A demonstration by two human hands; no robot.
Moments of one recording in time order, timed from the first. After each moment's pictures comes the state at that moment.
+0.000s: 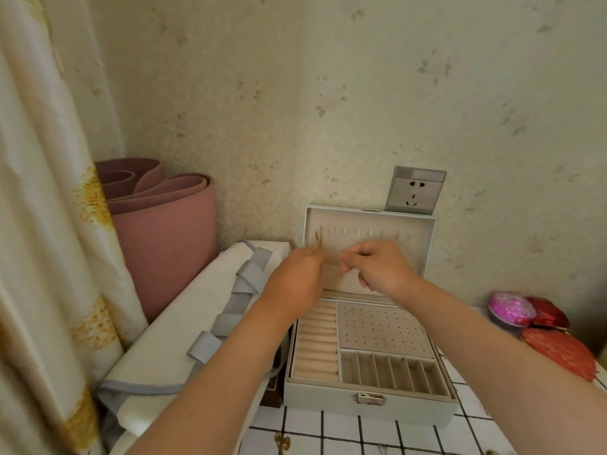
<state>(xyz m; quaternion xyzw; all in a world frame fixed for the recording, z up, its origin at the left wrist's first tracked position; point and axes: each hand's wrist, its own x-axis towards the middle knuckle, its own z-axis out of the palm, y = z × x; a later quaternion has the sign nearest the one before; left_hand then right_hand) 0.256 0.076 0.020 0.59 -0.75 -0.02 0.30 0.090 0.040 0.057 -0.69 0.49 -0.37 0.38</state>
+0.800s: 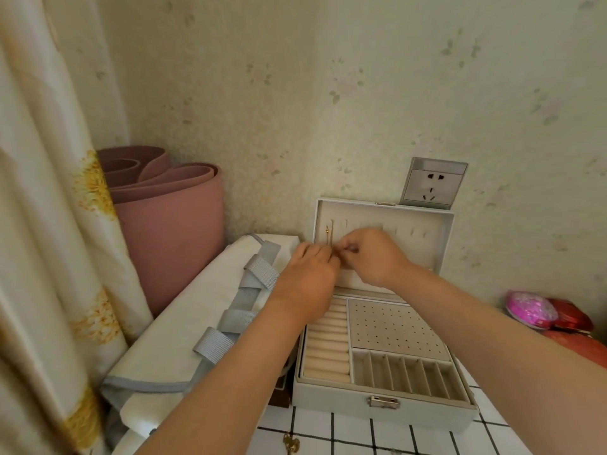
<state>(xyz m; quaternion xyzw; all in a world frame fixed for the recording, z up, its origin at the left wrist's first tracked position) 0.258 0.074 0.006 0.55 -0.80 0.18 0.19 0.114 0.002 0.045 -0.83 0.47 -0.24 0.19</state>
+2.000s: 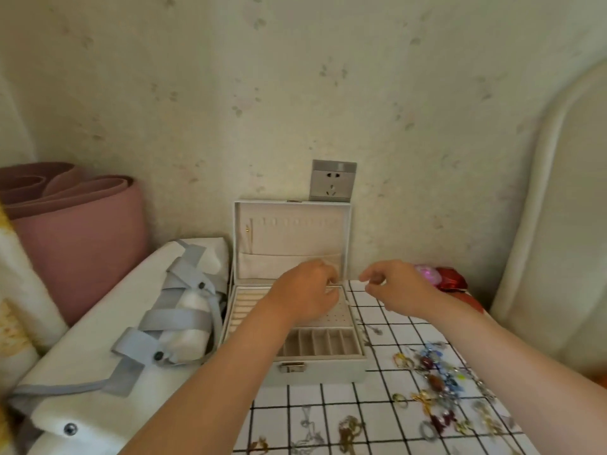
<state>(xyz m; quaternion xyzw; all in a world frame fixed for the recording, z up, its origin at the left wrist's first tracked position) 0.138 0.098 0.031 0.53 -0.82 -0.08 0.21 -0.071 0.077 0.040 -0.75 0.60 -0.20 0.19</state>
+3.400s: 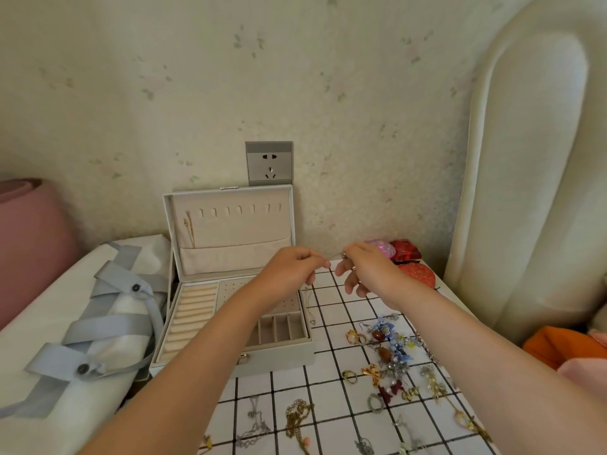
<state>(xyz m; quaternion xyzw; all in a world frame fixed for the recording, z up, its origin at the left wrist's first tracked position) 0.065 0.093 0.038 0.53 -0.66 -0.41 0.34 -0.108 0.091 0.034 -0.55 0.57 -0.38 0.48</state>
